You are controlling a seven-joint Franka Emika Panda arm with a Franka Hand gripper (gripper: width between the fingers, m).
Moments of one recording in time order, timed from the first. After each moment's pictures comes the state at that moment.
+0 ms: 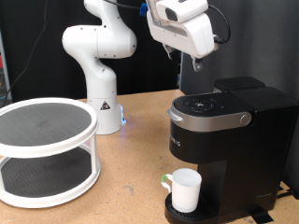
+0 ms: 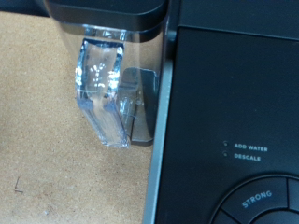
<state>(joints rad) -0.33 -0.33 0.38 -2.24 0.49 1.88 -1.06</state>
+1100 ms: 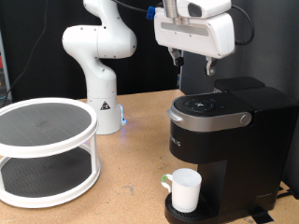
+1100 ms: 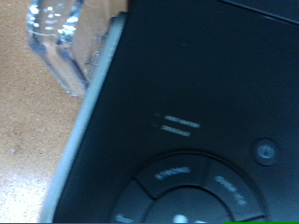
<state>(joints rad) -0.33 -0.24 0.45 -2.15 0.32 1.97 -1.08</state>
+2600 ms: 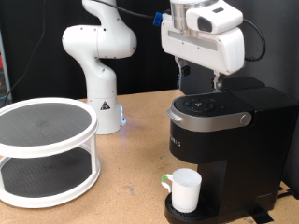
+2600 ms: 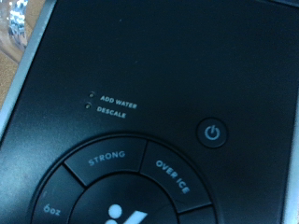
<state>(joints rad) -0.33 -0.10 0.46 -2.05 0.26 1.94 -1.01</state>
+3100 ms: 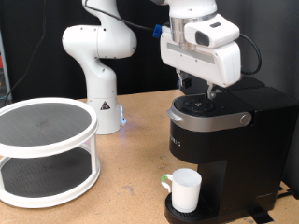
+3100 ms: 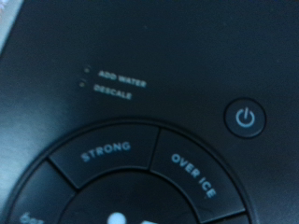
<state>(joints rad) -0.33 -0.10 0.47 -2.12 0.25 2.03 -1.01</state>
